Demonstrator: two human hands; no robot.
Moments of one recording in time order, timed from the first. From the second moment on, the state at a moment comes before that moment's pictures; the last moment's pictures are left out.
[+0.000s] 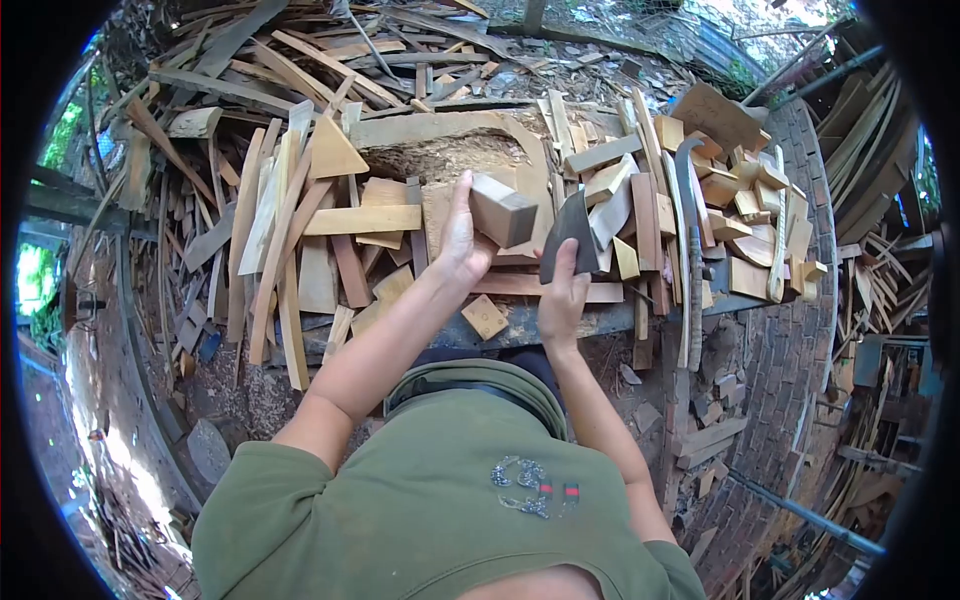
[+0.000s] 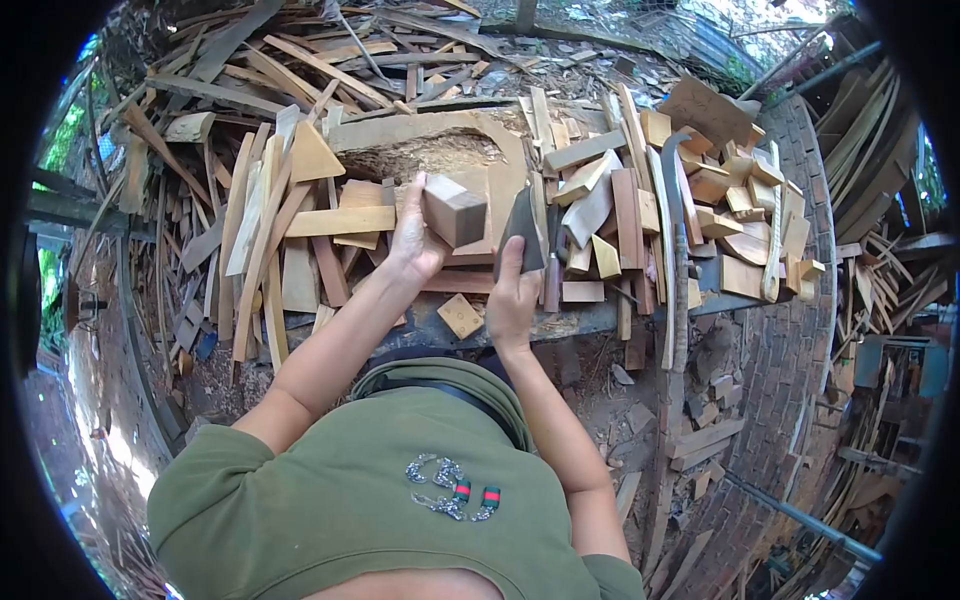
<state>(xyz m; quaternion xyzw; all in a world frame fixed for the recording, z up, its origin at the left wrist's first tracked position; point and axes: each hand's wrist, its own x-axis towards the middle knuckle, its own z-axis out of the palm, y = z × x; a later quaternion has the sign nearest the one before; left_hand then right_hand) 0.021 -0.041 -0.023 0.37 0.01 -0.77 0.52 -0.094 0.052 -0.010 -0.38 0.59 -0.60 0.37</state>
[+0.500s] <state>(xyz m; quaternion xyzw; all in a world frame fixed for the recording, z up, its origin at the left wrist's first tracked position) 0.059 0.006 0.033 0.30 -0.36 -0.86 0.20 -0.131 0.009 0.029 -0.51 0.60 -0.52 0.33</state>
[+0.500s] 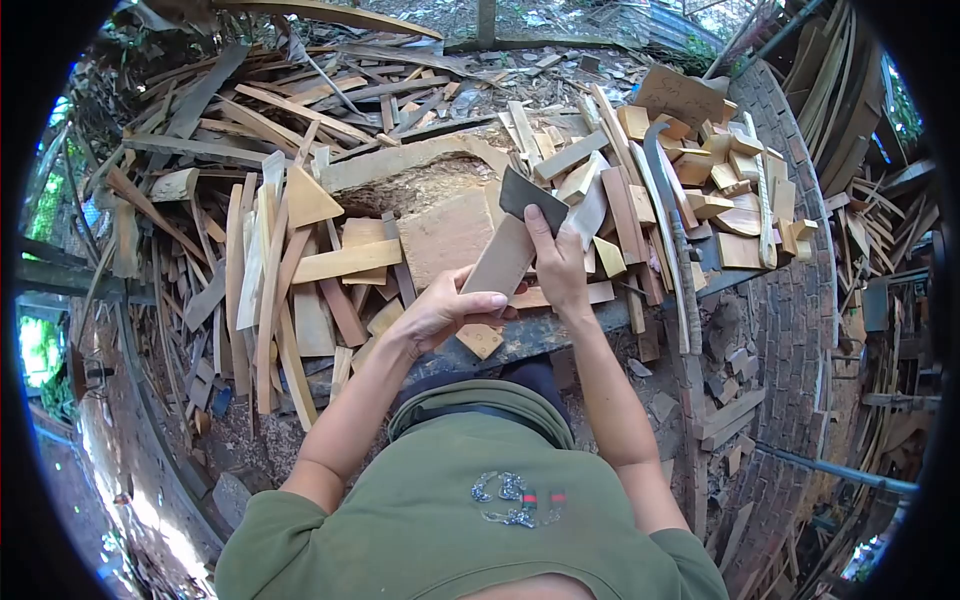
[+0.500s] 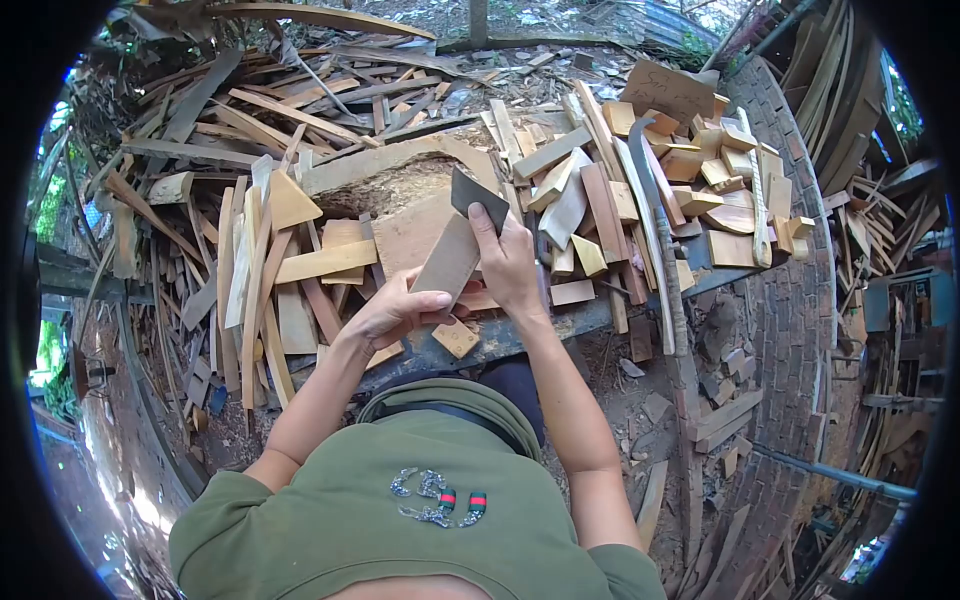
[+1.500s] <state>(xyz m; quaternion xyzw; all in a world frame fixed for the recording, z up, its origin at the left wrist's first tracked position) 0.017 -0.026 0.012 0.41 -0.52 -0.61 0.44 -0.105 0.039 0.080 -0.74 0.57 -0.35 0.10</state>
